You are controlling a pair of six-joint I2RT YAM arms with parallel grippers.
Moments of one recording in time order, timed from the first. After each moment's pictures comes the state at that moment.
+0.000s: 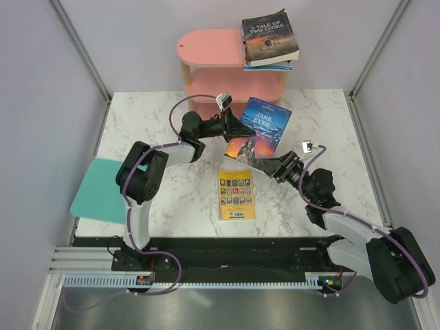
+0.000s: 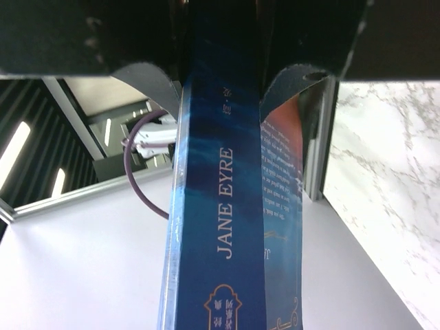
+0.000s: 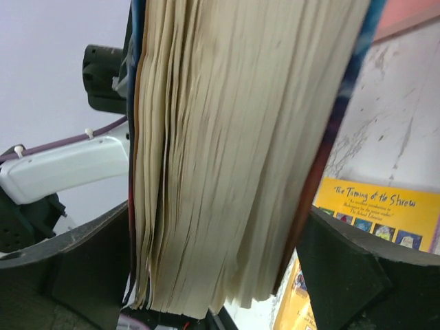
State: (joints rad) left arm -0.50 2.05 1.26 1.21 1.04 -1.64; right arm 0.39 1.08 0.26 0.91 -0.35 1.06
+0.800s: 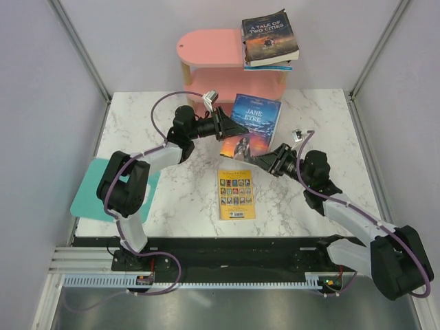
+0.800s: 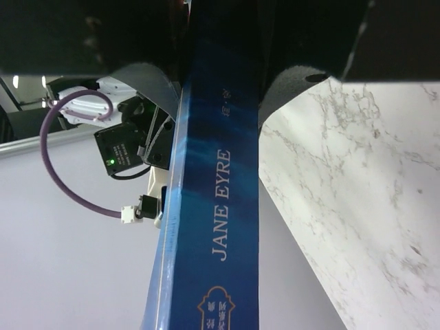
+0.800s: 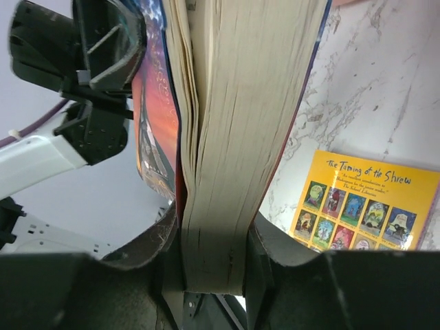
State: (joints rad) left arm -0.47 1.85 1.16 0.78 0.88 -1.21; right arm 0.39 1.08 0.43 0.57 -0.44 0.99
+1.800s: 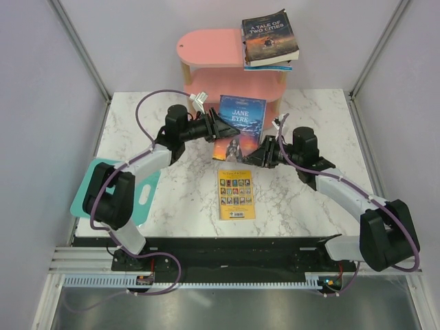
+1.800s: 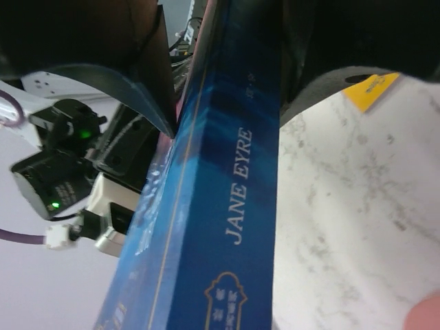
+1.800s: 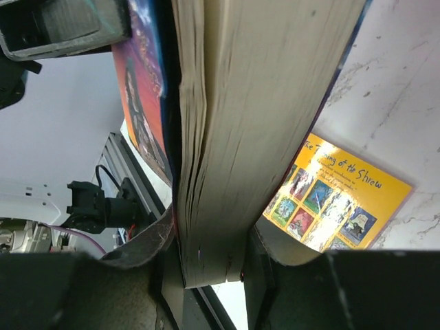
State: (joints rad) left arm -0.43 1.68 1.10 0.49 0.76 -0.92; right arm 0.37 1.31 0.78 0.17 -0.67 0.61
